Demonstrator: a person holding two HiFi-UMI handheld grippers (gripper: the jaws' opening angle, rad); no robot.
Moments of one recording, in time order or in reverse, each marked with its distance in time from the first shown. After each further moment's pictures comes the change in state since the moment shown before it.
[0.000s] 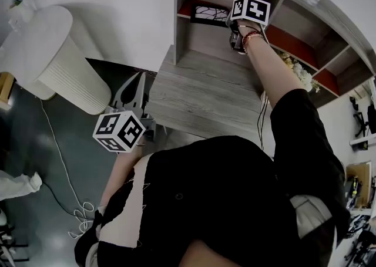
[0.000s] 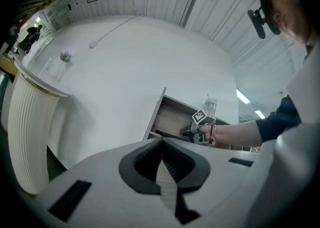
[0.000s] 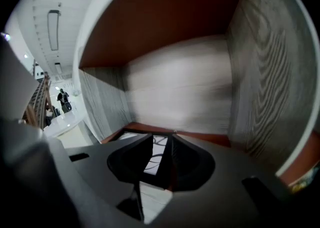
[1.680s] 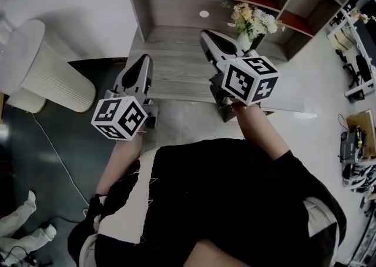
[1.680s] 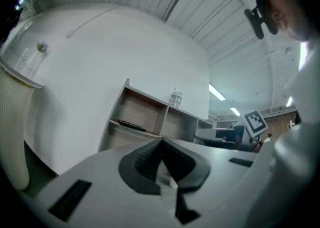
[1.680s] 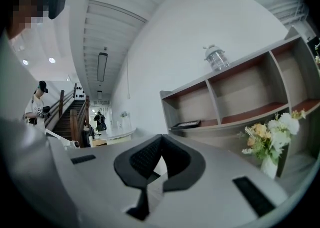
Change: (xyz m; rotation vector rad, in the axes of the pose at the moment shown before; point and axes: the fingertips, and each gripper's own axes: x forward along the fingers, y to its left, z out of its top) left arm -0.031 -0.149 -0.040 0.032 0.087 -0.236; right arm -0.302 0.057 -0.140 -0.006 -0.380 0.379
